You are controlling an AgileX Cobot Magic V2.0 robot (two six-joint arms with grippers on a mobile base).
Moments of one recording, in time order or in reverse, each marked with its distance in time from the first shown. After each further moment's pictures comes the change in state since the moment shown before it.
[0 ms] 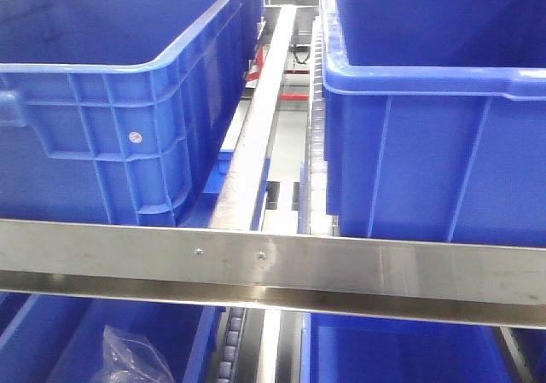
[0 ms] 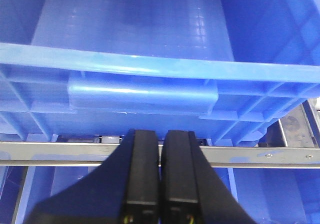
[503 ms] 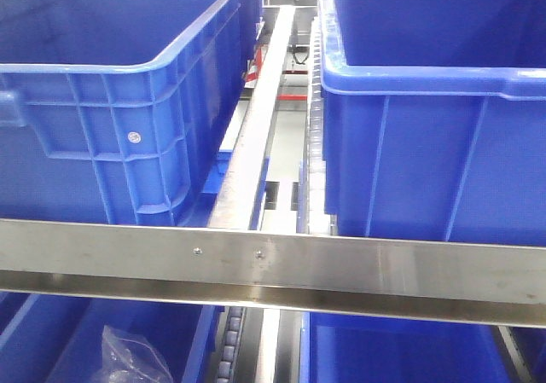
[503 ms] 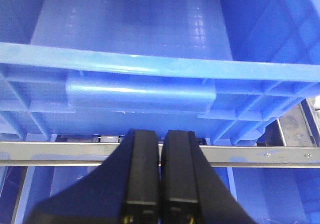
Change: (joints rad) left arm 0.000 0.000 0.000 0.000 0.000 0.000; right arm 0.000 -0.525 0.451 0.000 -0.091 0.000
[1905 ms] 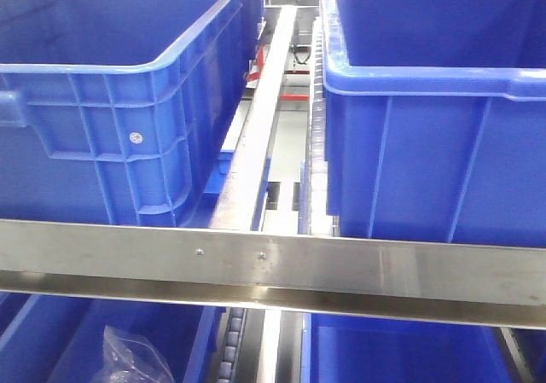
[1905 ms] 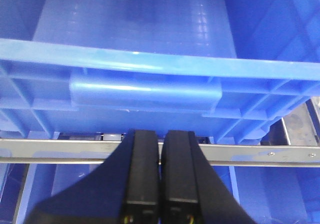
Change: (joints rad) left arm 0.000 0.011 0.000 0.000 0.000 0.000; right arm 0.004 -0.487 0.350 0.062 0.147 0.000
